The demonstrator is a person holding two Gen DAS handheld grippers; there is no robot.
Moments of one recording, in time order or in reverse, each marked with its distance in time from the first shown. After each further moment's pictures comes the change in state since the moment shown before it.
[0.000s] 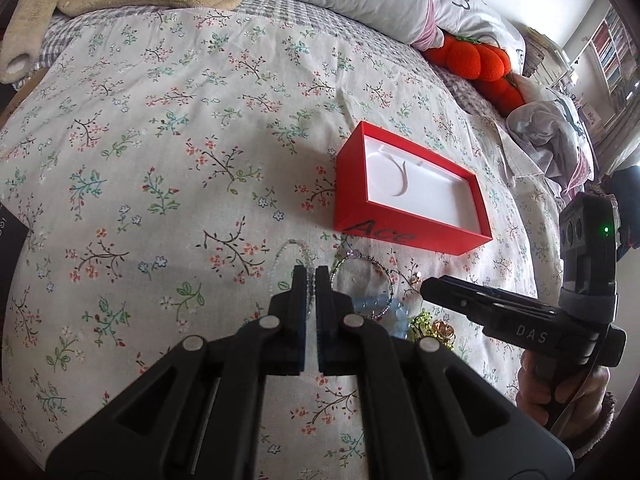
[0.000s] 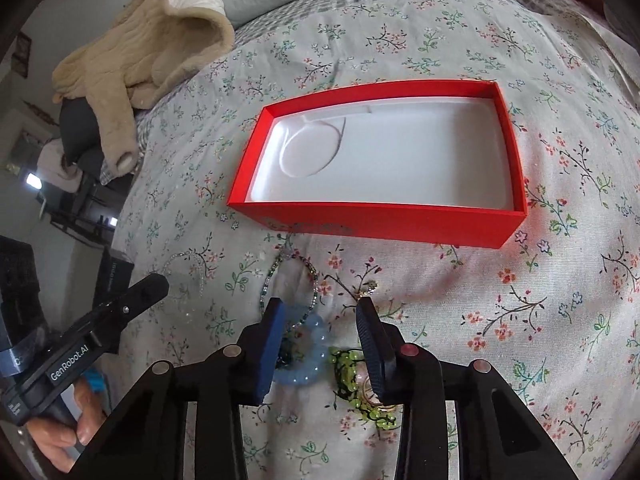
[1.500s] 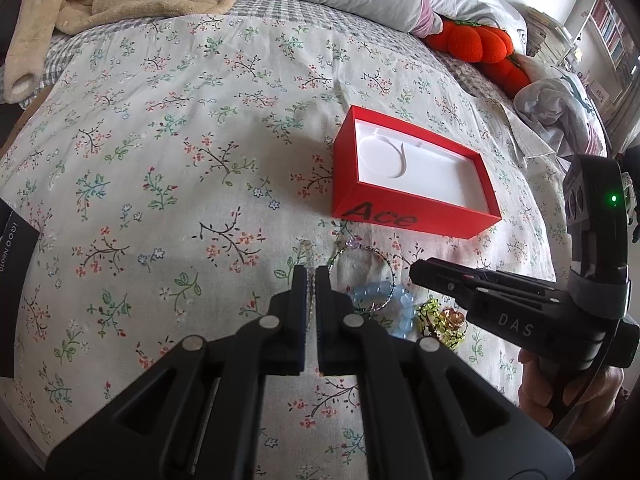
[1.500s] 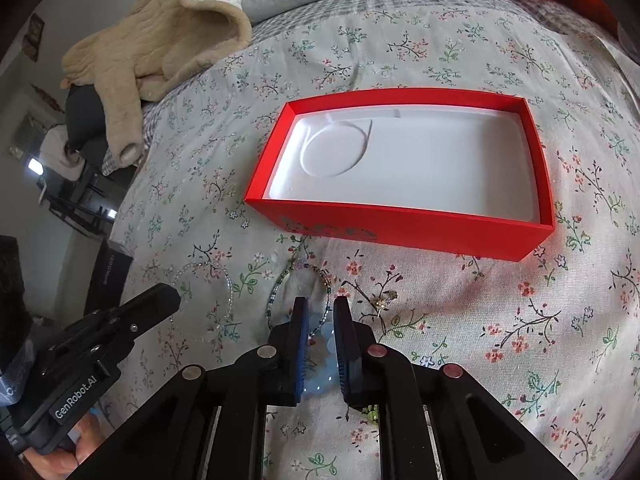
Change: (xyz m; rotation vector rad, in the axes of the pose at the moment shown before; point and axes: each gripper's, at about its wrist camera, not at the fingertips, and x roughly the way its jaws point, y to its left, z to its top) left arm 0.002 -0.022 -0.013 0.055 0.005 0.079; right arm 0.006 0.011 0.000 -0.059 -0.014 -0.019
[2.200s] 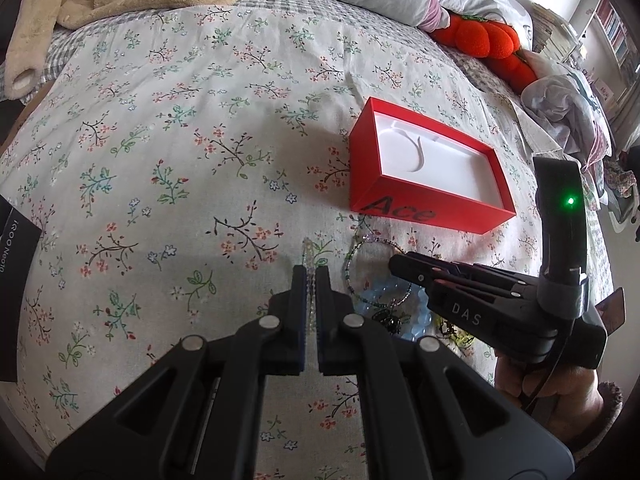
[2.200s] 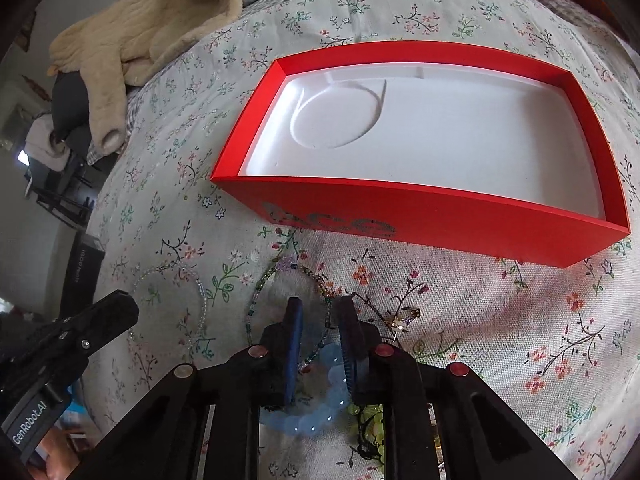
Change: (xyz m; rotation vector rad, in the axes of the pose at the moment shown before) left arm 0.005 0.011 0.000 0.002 0.020 0.012; right arm 0.039 0.002 0.000 -0.025 -0.003 -0.066
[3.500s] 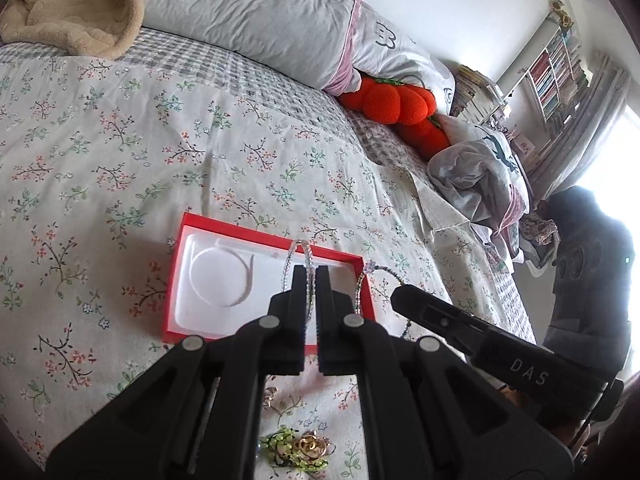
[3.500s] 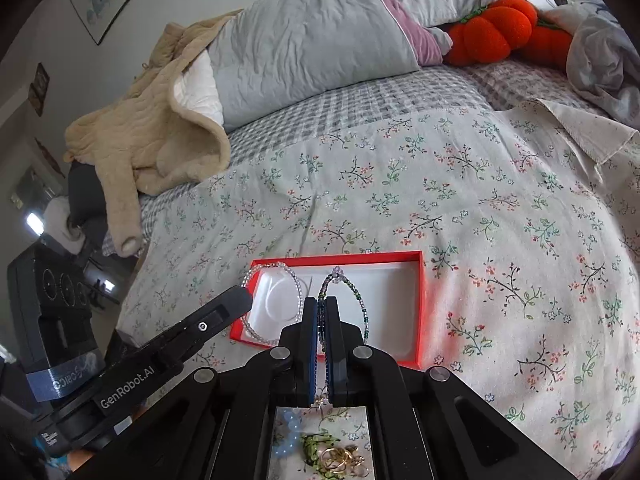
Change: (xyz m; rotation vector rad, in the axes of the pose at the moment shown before) left arm 0.023 -0.079 0.070 -0.038 -0.206 -0.354; right arm -0.133 -0.063 0.042 0.114 -0.320 0.032
